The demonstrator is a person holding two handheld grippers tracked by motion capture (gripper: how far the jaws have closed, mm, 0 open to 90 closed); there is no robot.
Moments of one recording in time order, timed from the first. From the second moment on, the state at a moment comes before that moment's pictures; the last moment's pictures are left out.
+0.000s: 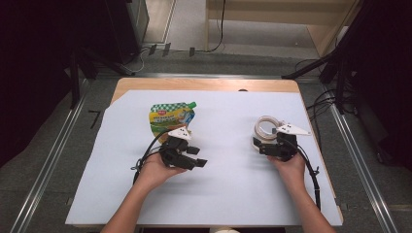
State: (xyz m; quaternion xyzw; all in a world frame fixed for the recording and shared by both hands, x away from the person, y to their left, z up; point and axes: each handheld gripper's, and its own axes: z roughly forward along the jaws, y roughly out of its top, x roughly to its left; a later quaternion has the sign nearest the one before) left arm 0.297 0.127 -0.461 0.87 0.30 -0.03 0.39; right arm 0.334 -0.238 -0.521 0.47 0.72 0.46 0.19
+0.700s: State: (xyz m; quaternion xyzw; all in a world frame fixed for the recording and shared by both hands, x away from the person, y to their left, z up) left arm 0.296 0.129 -0.460 0.87 0.30 -0.03 0.39; right arm 0.335 -0.229 -0.518 0.48 0.71 0.46 0.23
